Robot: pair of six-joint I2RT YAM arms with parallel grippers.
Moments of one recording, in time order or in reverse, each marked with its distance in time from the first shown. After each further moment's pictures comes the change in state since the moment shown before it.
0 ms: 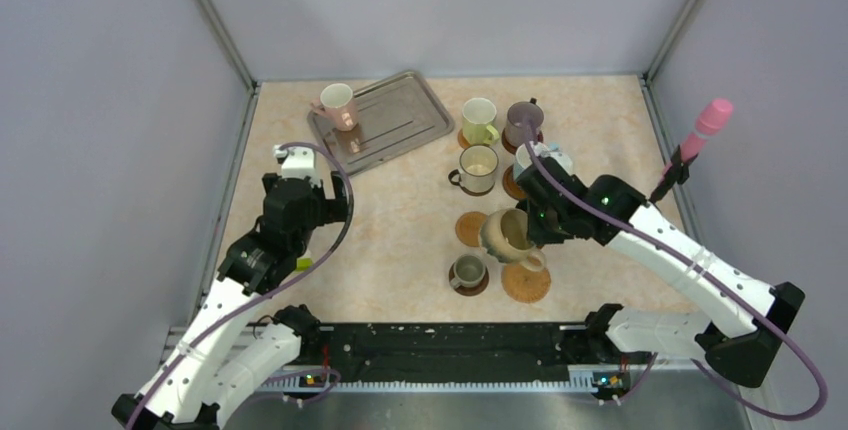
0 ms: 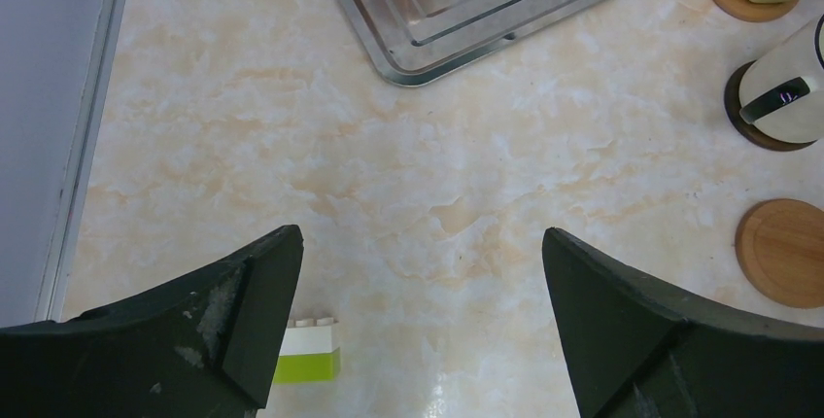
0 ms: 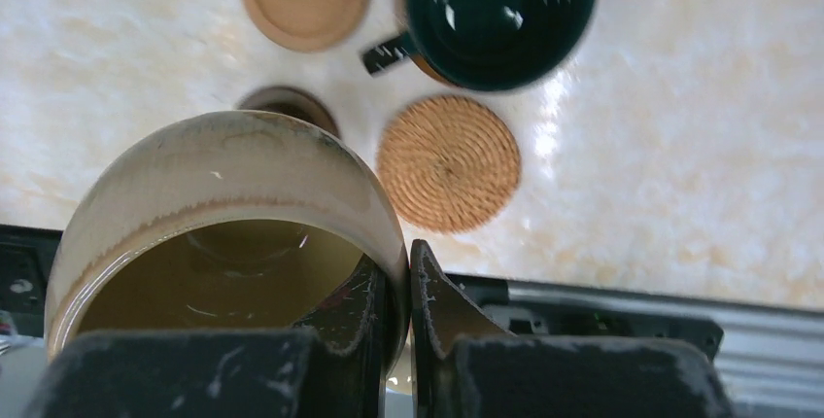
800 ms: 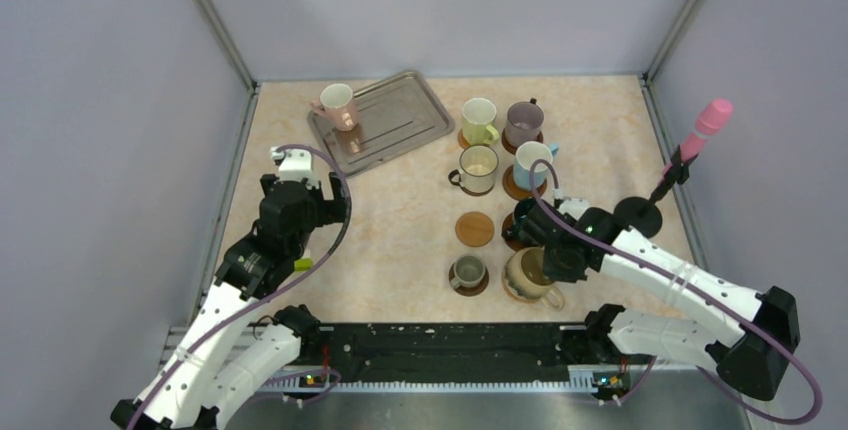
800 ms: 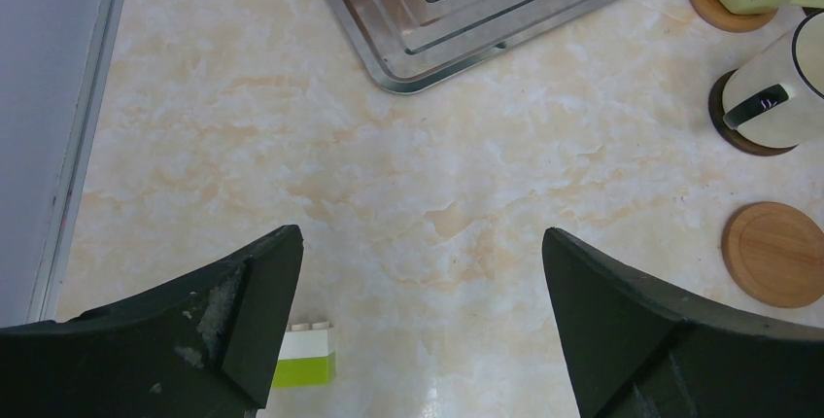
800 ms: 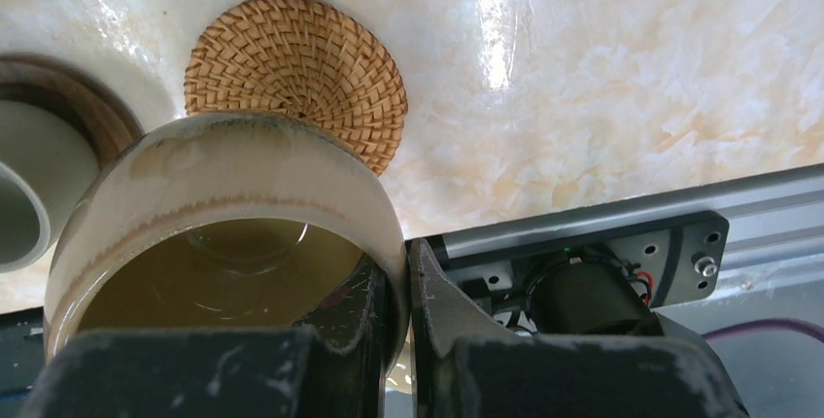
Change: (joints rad) left arm 0.000 -0.029 -0.005 0.008 0.011 0.000; right arm 0.014 -0.113 -0.368 -0.081 0.055 0.272
